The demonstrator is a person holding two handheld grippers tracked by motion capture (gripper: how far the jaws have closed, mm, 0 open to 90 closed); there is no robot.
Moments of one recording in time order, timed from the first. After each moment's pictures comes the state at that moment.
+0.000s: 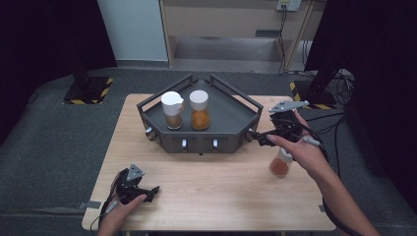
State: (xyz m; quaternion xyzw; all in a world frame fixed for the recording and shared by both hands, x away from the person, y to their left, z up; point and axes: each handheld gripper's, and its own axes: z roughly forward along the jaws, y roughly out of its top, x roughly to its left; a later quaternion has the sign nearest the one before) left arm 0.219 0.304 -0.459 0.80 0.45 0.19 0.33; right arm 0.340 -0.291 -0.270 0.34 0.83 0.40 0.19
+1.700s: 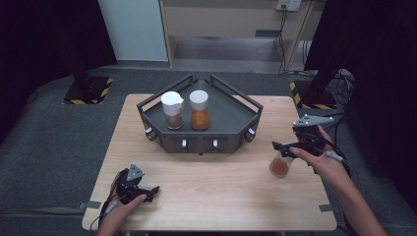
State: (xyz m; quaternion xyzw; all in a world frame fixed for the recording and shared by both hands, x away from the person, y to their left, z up) left arm 0.219 0.304 -0.459 0.80 0.45 0.19 0.33; right arm 0.320 -0.345 -0.300 0.37 0.82 0.38 0.21
